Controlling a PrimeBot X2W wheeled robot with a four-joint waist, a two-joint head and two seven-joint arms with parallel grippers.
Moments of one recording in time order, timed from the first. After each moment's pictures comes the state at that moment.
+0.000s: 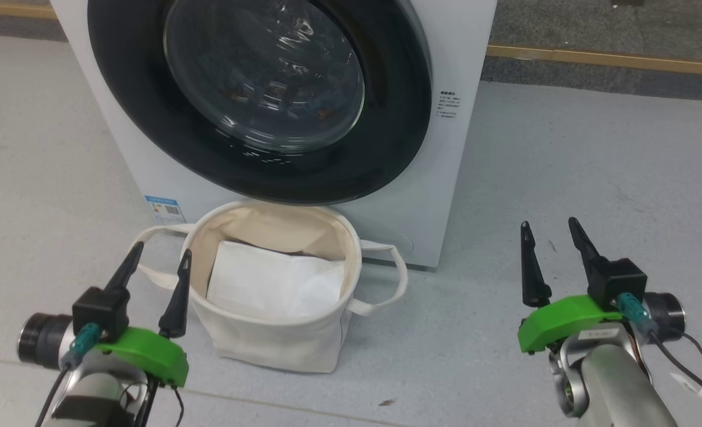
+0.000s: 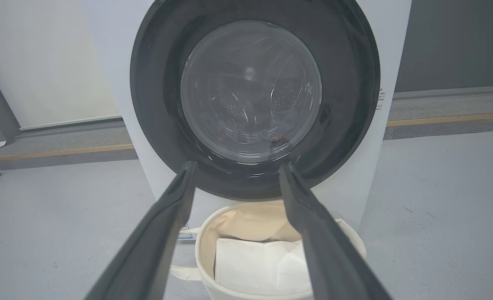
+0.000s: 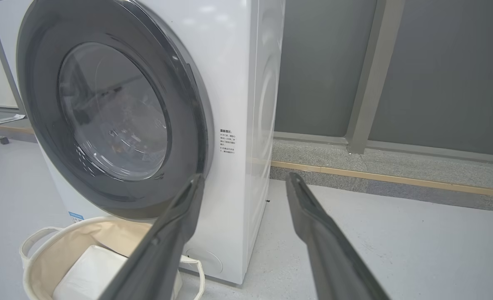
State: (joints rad) left arm -0.38 0.37 -0.39 0.43 -0.39 0.11 -0.25; right arm -0.31 -0.05 0.07 0.41 0.03 0.13 -0.25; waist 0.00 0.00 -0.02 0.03
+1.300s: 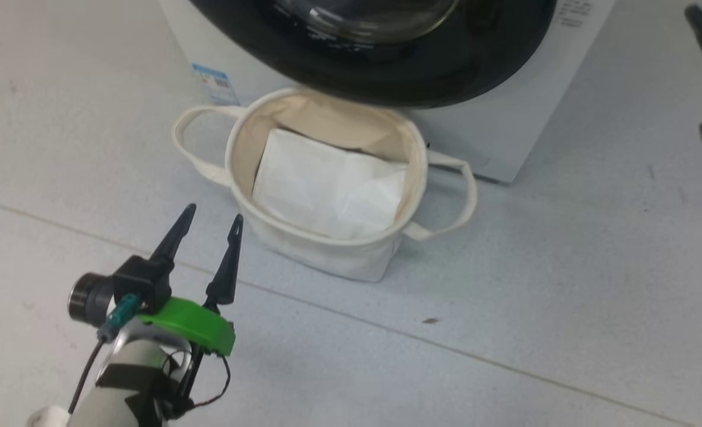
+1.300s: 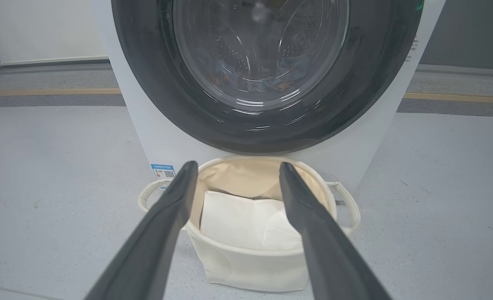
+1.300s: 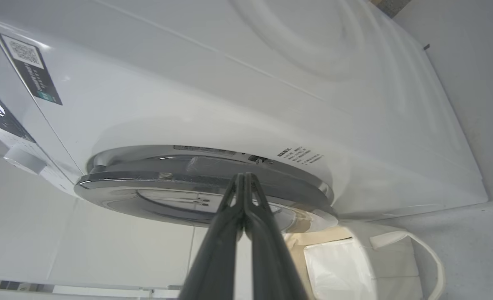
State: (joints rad) left arm -0.44 0.23 -0.35 0.42 -0.30 0.02 -0.25; right arm -0.95 -0.34 -0.10 0.64 1.30 0.13 0.47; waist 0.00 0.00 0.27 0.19
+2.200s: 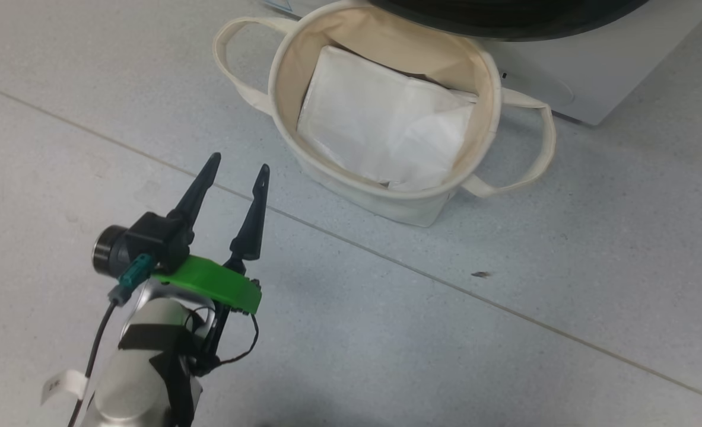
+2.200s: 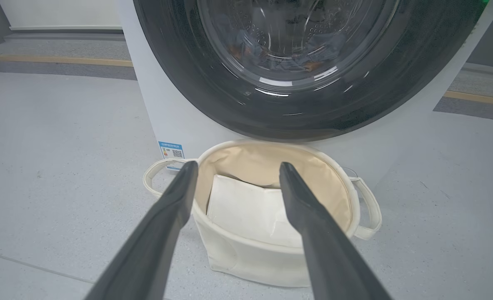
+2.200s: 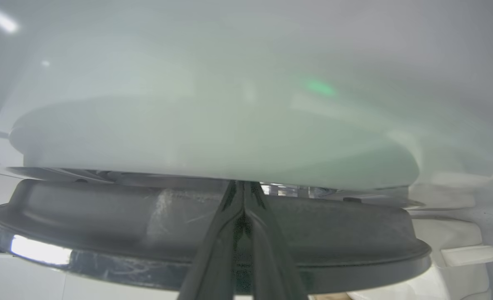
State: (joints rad) left arm -0.53 0.09 -0.23 0.43 -0.20 -0.09 -0.25; right arm -1.33 -0.35 0.00 0.85 1.29 0.13 0.52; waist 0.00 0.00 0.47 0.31
